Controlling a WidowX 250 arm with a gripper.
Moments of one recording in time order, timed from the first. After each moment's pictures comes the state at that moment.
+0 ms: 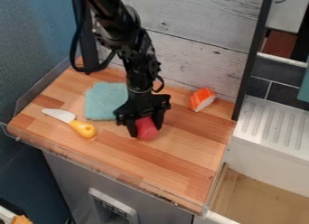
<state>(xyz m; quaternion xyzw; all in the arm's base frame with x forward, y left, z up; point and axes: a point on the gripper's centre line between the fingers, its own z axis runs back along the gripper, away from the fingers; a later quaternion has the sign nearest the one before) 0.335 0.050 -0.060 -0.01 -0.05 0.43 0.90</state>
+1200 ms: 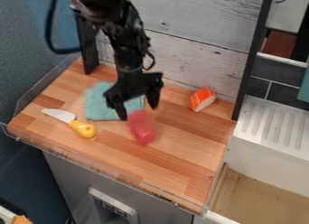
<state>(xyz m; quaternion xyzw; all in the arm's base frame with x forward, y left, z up) 0.332 0.065 -0.007 -0.02 -0.09 0.46 0.89</state>
